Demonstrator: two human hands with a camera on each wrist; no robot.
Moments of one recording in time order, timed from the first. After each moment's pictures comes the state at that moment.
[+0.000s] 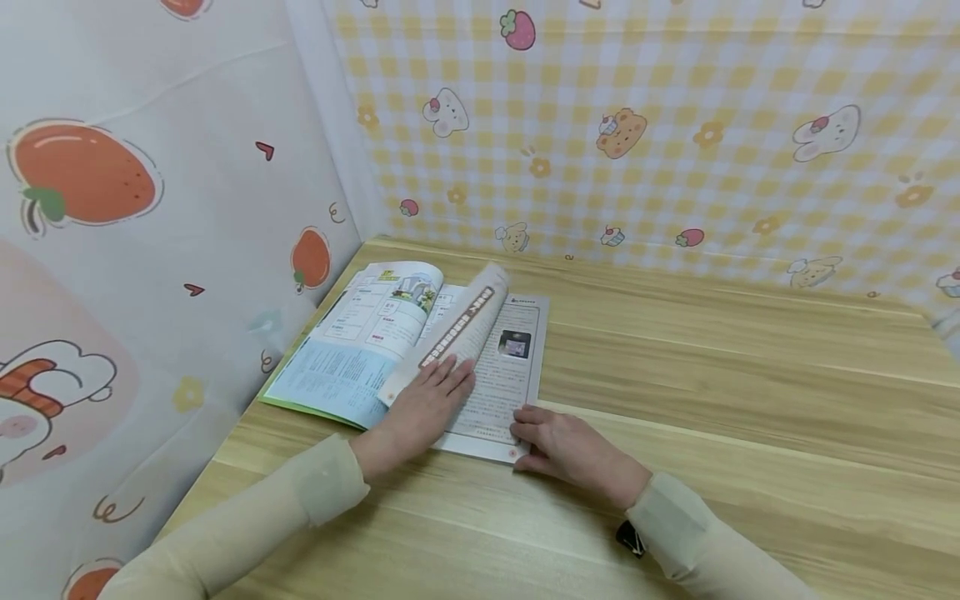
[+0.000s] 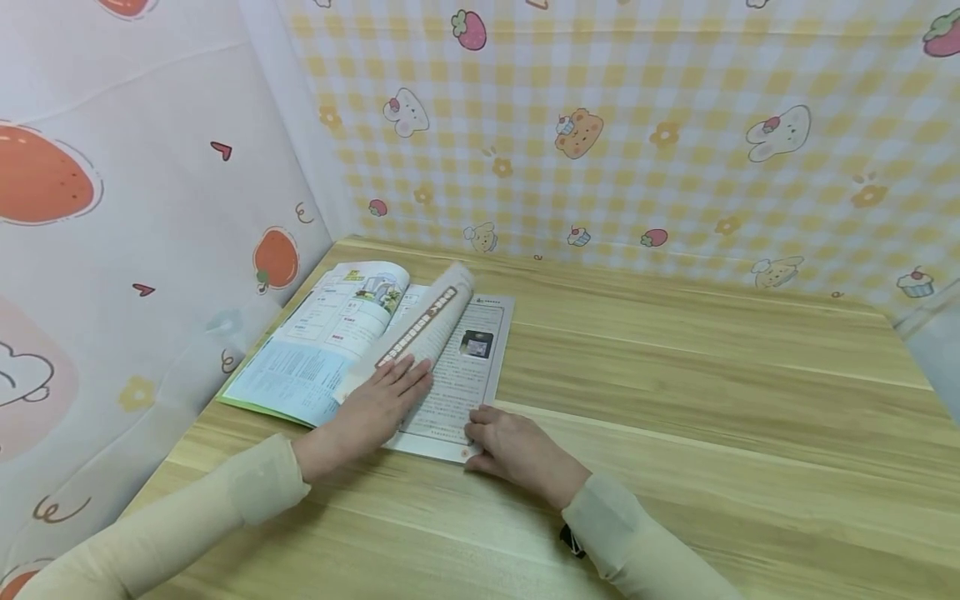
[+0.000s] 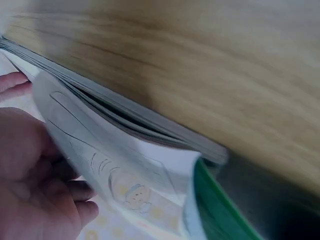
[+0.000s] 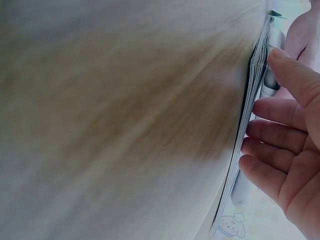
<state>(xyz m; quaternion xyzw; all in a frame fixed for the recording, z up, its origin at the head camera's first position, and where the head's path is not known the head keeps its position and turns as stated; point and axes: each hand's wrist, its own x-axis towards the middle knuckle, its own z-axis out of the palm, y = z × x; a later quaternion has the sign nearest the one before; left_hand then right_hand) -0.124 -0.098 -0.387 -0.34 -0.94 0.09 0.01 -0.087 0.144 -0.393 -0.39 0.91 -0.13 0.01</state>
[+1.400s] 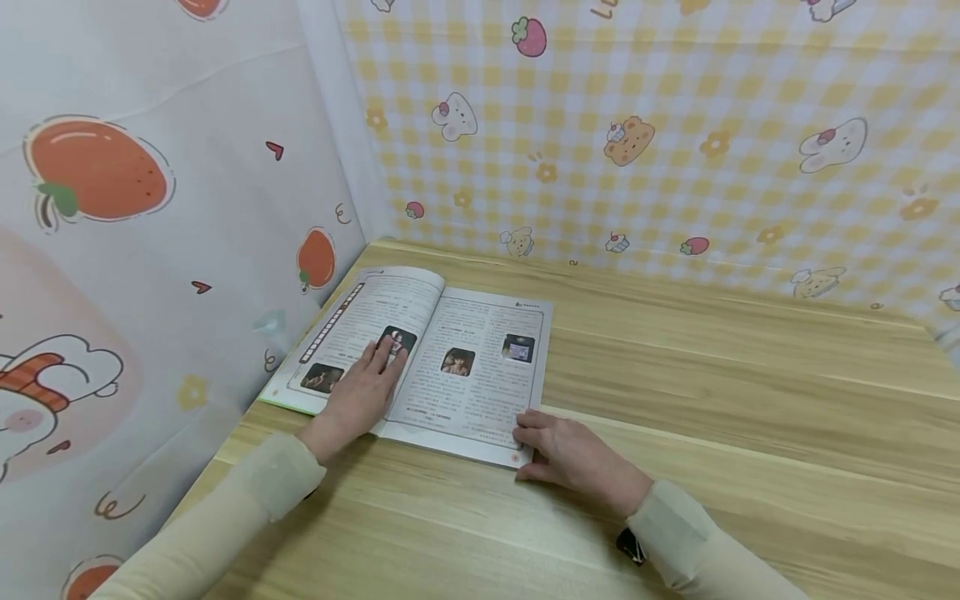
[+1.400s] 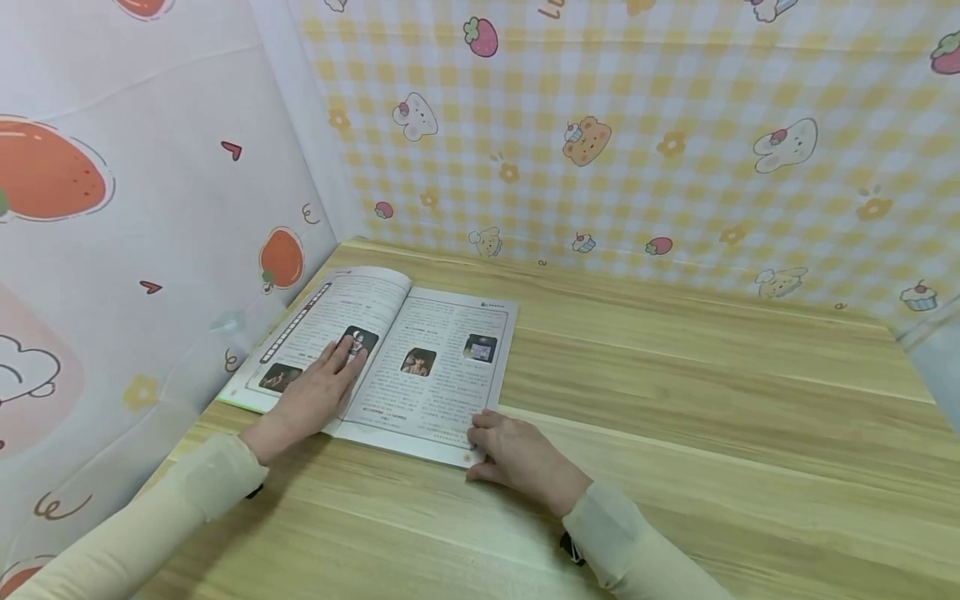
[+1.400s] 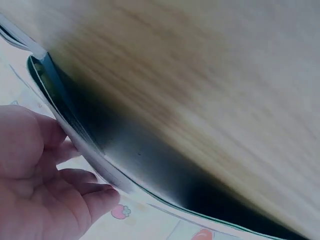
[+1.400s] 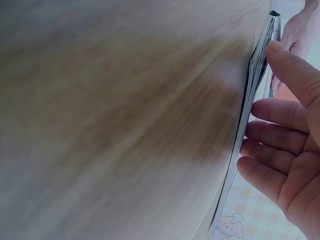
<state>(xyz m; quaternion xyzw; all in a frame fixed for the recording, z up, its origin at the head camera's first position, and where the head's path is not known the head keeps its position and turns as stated) -0.144 -0.172 -0.391 -0.19 -0.98 -0.02 0.01 -0.085 0.139 -0.393 -0.38 0.91 -0.13 0.01</state>
